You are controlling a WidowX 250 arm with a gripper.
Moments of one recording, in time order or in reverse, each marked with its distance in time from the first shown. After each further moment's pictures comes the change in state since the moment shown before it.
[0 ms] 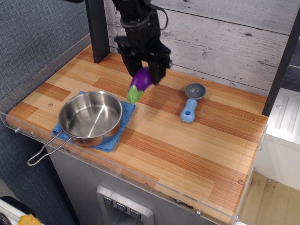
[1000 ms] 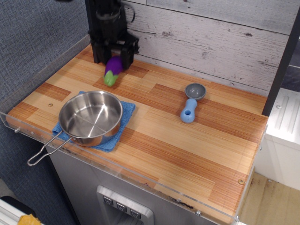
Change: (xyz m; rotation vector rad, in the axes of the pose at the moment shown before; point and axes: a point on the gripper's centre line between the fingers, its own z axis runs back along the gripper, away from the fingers) arm 0.024 0.100 -0.045 0.093 0.060 0.211
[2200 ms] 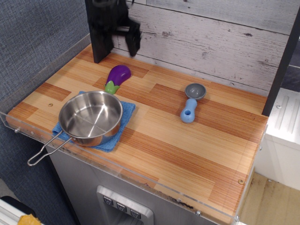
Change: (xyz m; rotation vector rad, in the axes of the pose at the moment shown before) arm 0.007 -0.026 0.056 -0.077 -0.134 -0.076
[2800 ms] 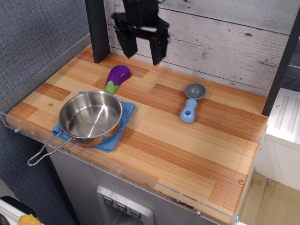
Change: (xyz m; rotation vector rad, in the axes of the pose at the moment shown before) arm -0.041 -0.070 0.022 -0.030 0.147 -0.135
